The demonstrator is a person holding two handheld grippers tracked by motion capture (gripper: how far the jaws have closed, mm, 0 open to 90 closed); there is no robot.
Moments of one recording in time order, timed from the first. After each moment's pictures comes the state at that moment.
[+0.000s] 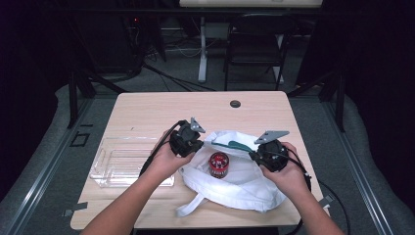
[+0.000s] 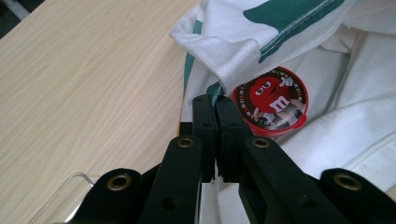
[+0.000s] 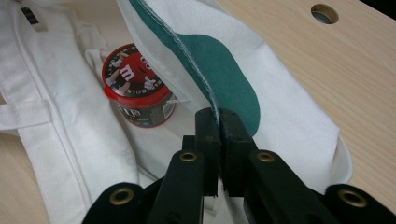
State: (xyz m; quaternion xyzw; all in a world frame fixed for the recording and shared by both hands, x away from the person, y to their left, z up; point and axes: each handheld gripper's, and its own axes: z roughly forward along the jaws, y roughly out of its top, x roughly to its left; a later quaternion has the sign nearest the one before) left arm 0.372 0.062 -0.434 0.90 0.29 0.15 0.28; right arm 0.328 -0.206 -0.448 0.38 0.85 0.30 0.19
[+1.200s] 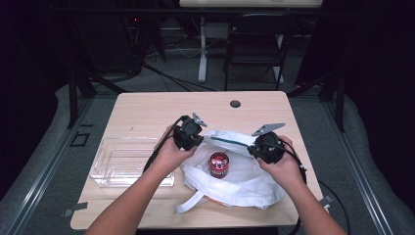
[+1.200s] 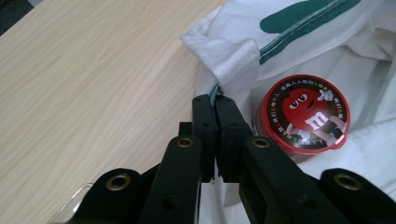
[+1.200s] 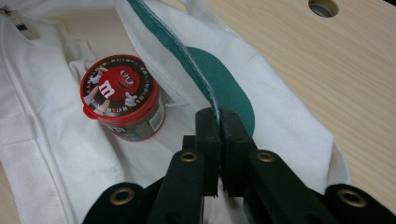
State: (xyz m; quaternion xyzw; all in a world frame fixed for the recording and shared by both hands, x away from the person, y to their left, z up) left arm 0.396 0.055 -0.443 0.90 0.32 0.15 0.26; right arm 0.353 -0.203 -0.453 0.41 0.85 0.30 0.17
